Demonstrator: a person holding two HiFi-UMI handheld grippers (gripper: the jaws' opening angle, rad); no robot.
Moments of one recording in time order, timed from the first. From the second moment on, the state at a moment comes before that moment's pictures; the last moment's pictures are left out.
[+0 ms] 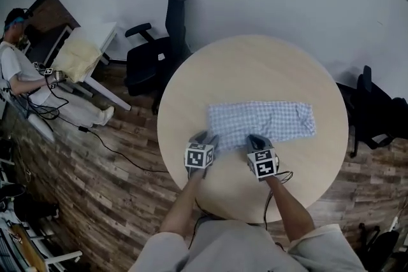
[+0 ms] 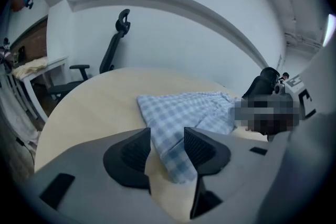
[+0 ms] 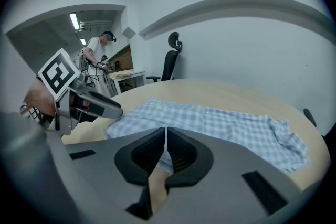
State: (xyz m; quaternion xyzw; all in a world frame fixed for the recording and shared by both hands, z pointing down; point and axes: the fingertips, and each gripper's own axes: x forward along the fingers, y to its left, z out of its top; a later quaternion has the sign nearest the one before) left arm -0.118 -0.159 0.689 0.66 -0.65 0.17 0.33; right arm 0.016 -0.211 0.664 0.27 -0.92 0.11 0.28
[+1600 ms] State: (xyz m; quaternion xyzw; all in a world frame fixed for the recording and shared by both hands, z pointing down) left arm -0.195 -0.127 0.595 0.70 -0.67 0.15 0.20; right arm 0.001 -0.191 0.680 0.27 -0.91 0.13 0.30
